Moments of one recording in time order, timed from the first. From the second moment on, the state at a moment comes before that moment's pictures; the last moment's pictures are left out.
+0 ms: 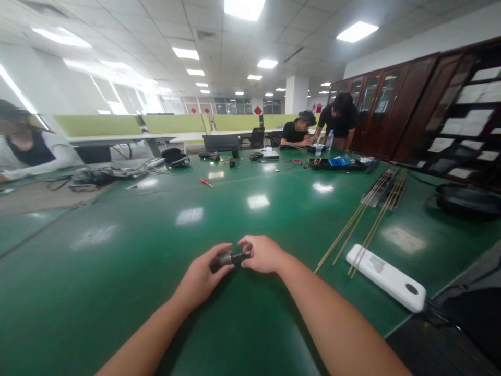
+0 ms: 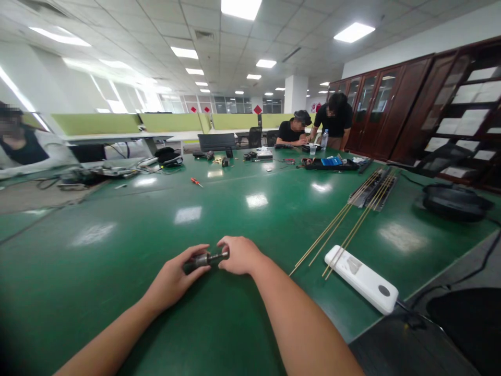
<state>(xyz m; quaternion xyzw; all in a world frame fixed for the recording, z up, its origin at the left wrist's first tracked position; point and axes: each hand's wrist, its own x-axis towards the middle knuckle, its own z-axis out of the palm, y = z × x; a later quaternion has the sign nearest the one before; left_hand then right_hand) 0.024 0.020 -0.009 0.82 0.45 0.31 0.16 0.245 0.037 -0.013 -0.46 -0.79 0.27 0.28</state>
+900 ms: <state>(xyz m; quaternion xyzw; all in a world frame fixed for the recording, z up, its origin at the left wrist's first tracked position) 0.025 0.013 -0.002 0.80 0.46 0.31 0.22 0.232 0.024 -0.002 -0.43 -0.81 0.21 0.33</state>
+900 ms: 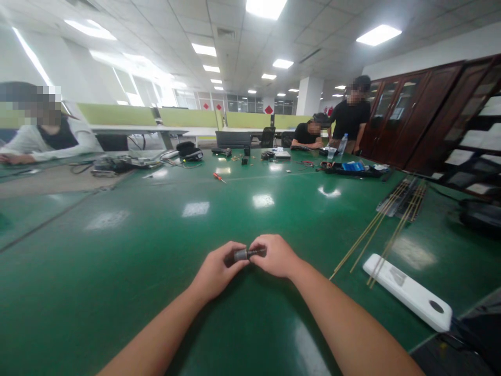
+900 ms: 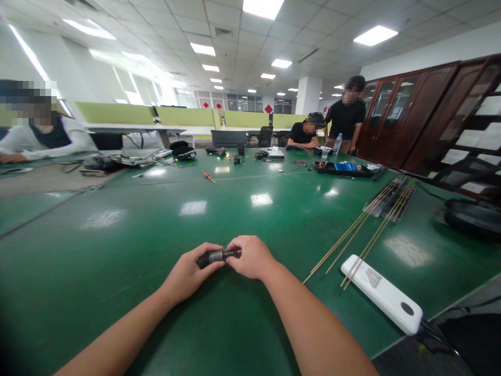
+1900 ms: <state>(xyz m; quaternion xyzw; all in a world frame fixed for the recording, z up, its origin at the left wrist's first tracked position) 0.024 0.015 -0.007 0.81 0.46 0.32 0.20 0.235 0.023 0.003 -0.45 -0.82 0.19 0.30</state>
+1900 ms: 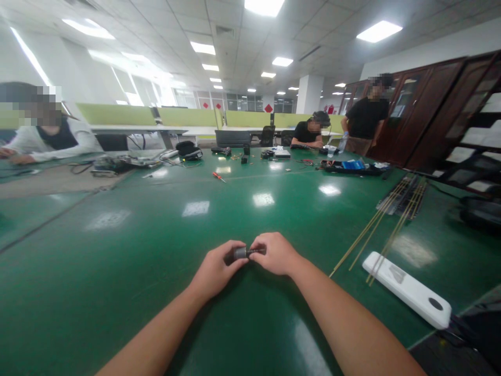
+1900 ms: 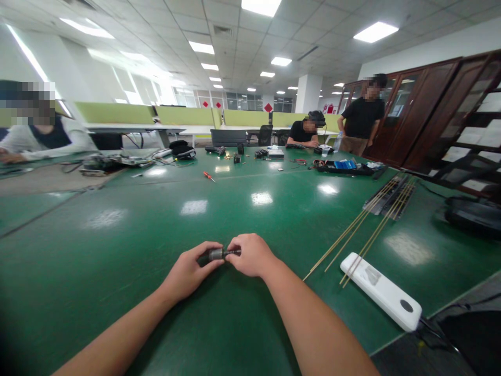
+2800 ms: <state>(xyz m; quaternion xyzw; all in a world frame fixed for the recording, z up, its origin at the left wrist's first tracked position) 0.025 0.014 -0.005 0.80 0.46 0.32 0.21 0.238 0.023 0.007 -0.45 -0.83 0.18 0.29</state>
